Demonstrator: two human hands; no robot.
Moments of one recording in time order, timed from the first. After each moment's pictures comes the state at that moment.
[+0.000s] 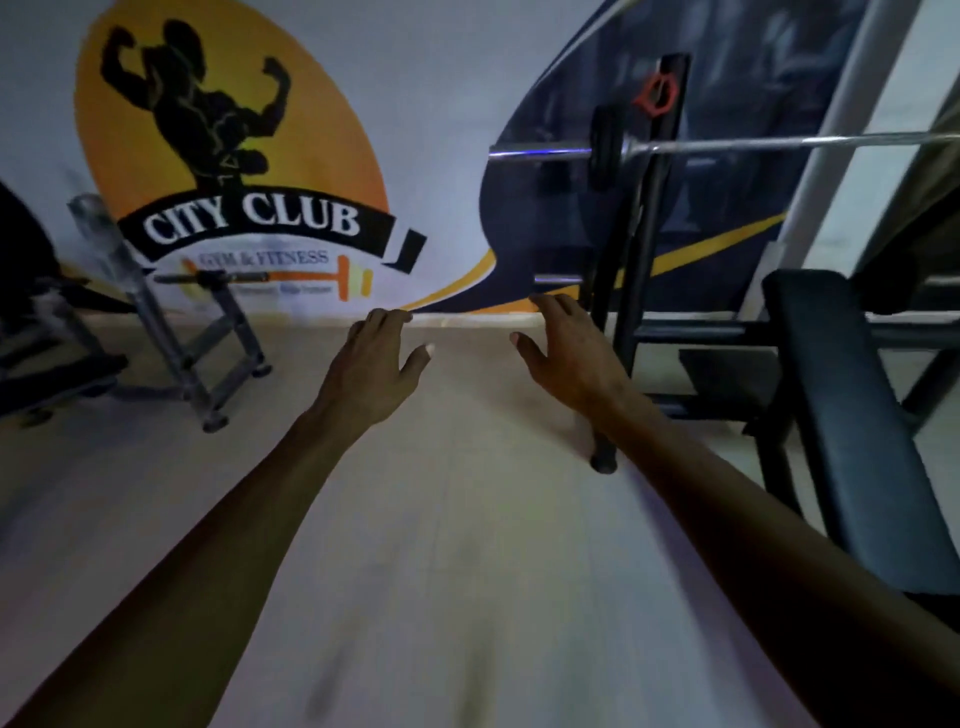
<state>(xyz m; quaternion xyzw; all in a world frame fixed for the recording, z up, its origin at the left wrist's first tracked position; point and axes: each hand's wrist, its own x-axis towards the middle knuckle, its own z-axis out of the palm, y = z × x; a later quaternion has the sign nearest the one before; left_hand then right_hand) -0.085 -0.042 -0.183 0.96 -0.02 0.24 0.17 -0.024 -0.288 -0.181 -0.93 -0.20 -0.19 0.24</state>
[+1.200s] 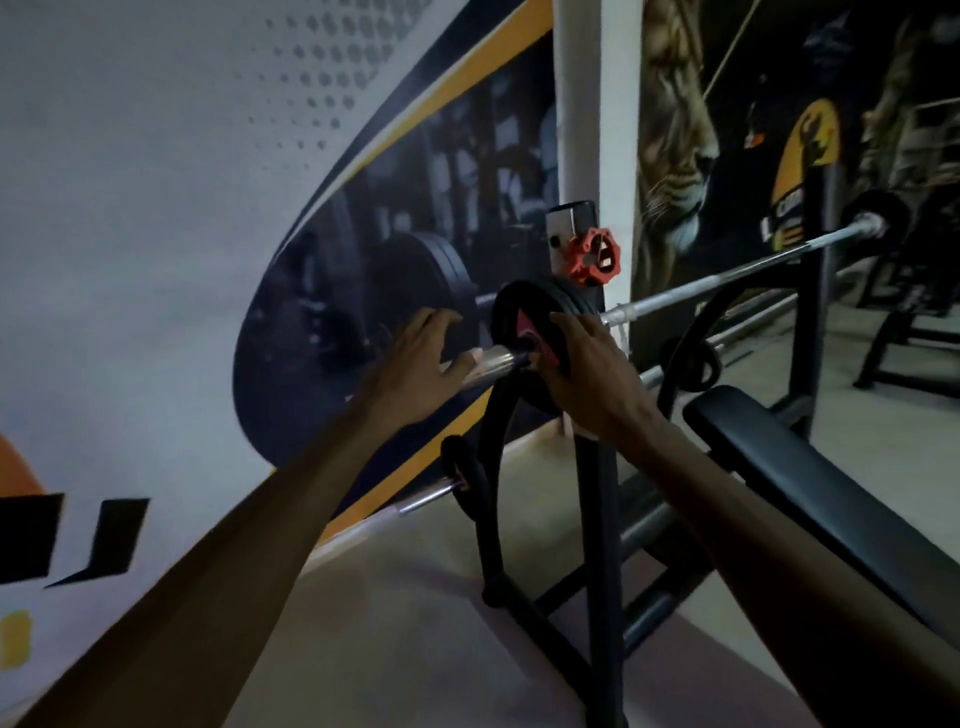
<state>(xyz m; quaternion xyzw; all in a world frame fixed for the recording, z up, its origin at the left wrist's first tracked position) 0.799 -0.035 -0.049 0.85 -0.42 0.21 0.24 0.677 -0.230 -0.078 -0.90 0.09 -0.37 0.20</state>
